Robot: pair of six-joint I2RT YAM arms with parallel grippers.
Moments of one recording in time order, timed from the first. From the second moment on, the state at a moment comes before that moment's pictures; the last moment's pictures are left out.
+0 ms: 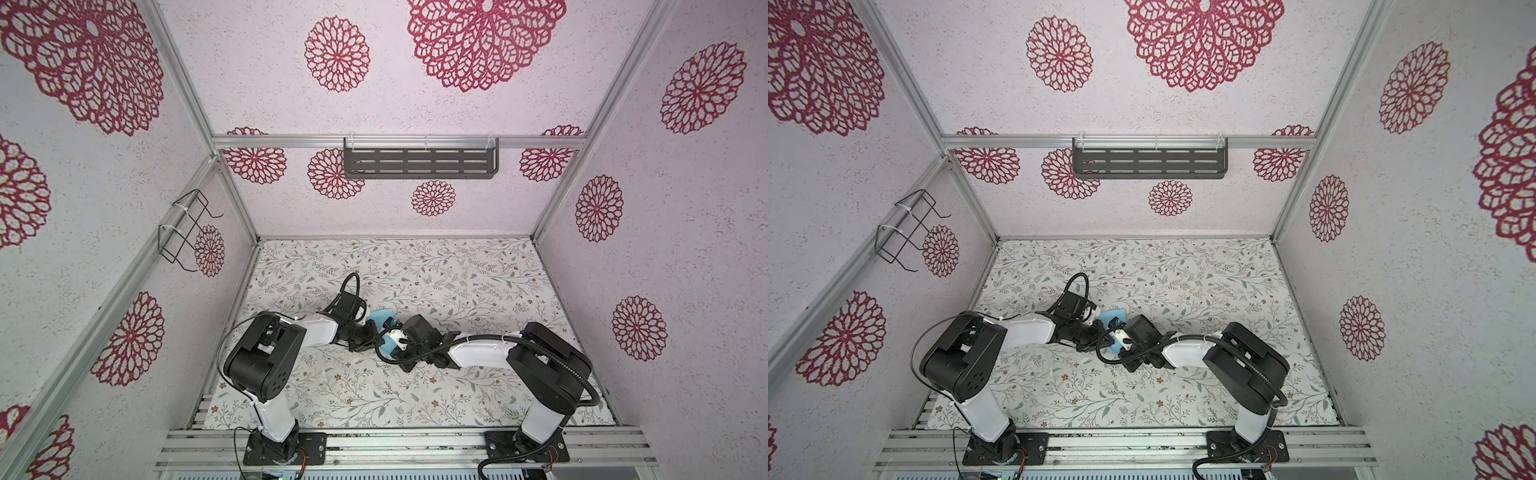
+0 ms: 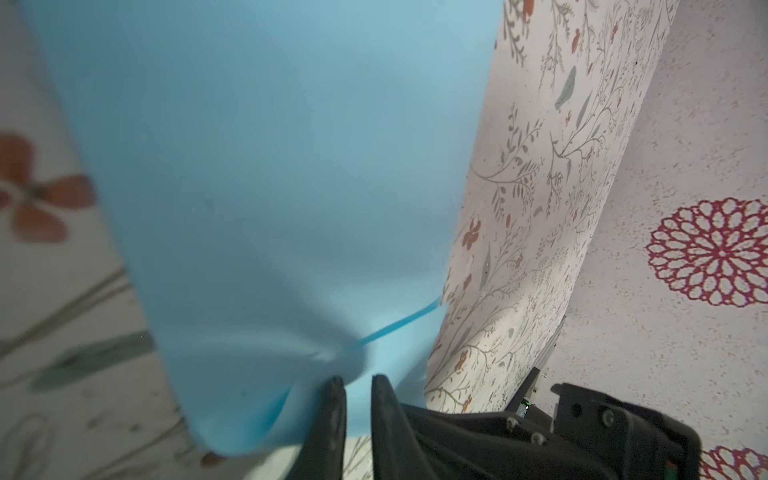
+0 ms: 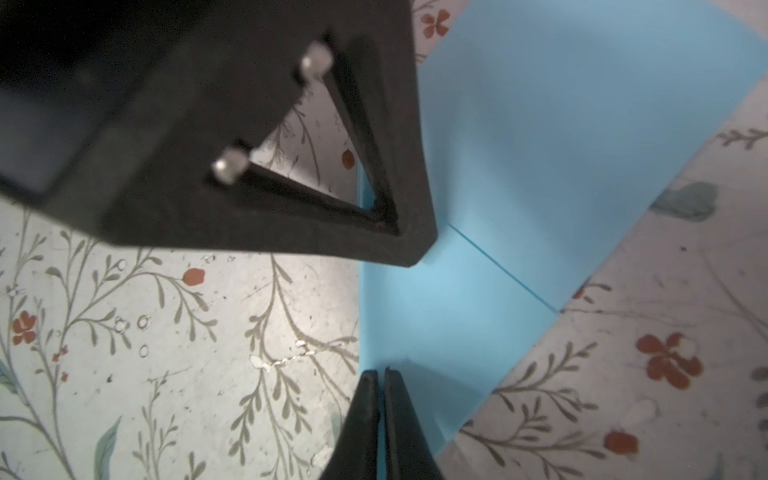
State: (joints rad) left arm -0.45 1.76 0.82 -0.14 0.56 -0.72; right arm 0.92 1.75 0.83 0.01 -0.15 0.11
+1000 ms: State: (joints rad) left arm -0.45 1.79 0.93 -0.37 0.42 -0.65; right arm 0.92 1.76 0.85 0.00 -0.15 0.13
